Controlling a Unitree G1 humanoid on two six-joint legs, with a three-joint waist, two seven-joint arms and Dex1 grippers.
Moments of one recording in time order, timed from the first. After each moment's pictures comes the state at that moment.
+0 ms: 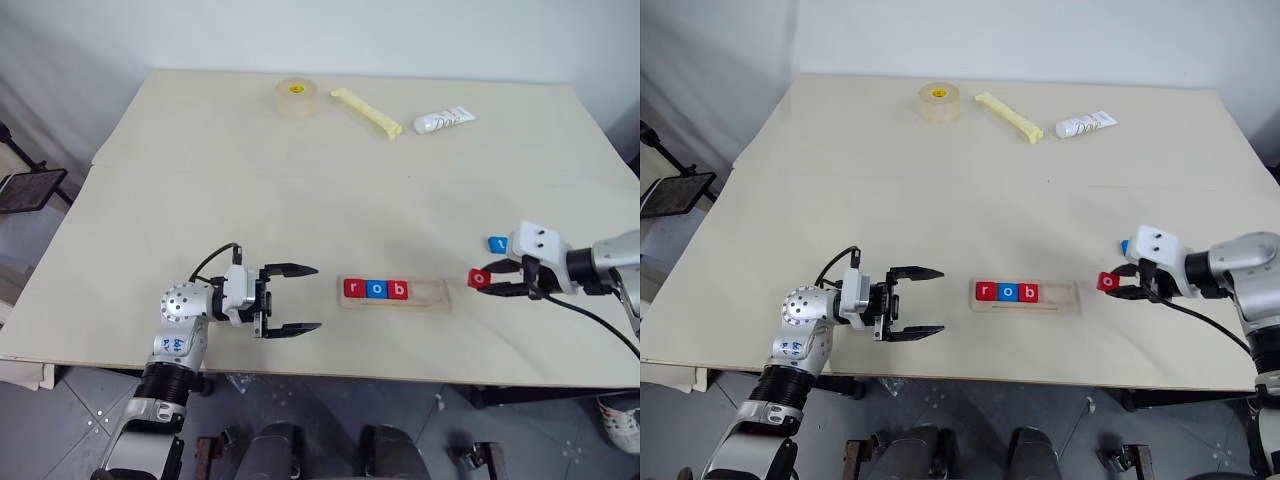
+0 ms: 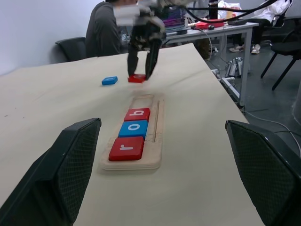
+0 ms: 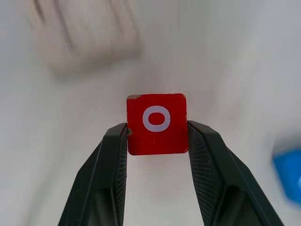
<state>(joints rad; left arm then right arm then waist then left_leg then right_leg) -0.43 0.35 -0.04 0.36 -0.39 -0.34 -1.35 -0.59 -1.02 0.10 0.33 0.11 0.21 1.39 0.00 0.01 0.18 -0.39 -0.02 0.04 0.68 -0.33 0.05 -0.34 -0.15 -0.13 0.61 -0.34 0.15</state>
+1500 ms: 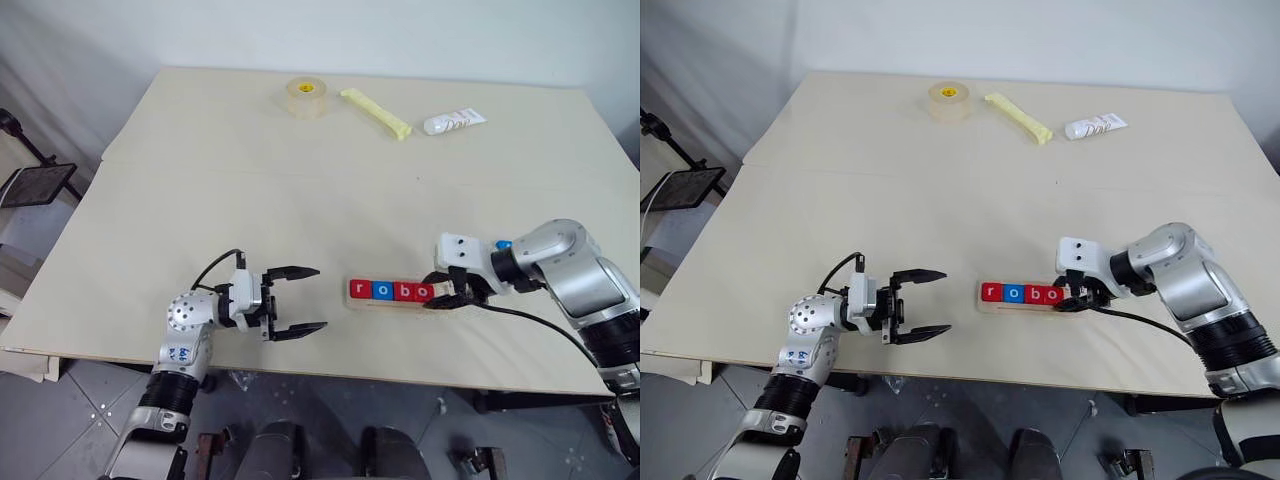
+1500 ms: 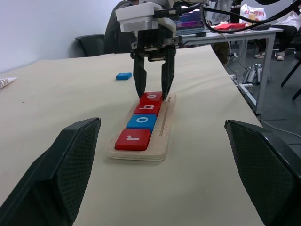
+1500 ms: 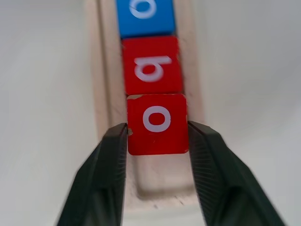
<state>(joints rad) -0.39 0.33 -0.06 0.33 -0.38 -0.35 -1.26 -0.66 -0.90 0.31 0.08 0.03 0.44 1.39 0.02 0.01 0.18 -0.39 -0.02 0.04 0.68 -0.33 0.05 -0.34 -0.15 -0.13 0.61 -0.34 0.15</state>
